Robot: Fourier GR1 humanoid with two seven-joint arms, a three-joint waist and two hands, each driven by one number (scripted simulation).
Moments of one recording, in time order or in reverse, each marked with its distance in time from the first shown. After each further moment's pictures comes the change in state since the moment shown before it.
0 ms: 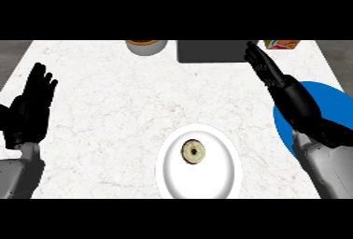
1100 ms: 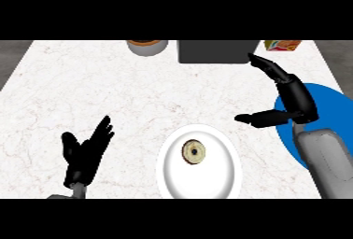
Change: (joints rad) left arm 0.231 -0.175 -0.217 0.081 -0.027 -0.147 0.040; right arm -0.023 0.034 -0.101 0.269 0.153 -0.055 -0.181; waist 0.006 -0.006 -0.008
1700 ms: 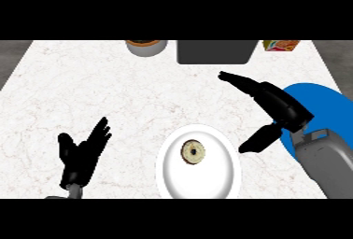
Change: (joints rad) left arm 0.010 0.009 0.022 0.009 0.004 -0.030 -0.004; right arm -0.032 -0.137 0.241 -0.241 0.214 0.221 0.394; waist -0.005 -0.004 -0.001
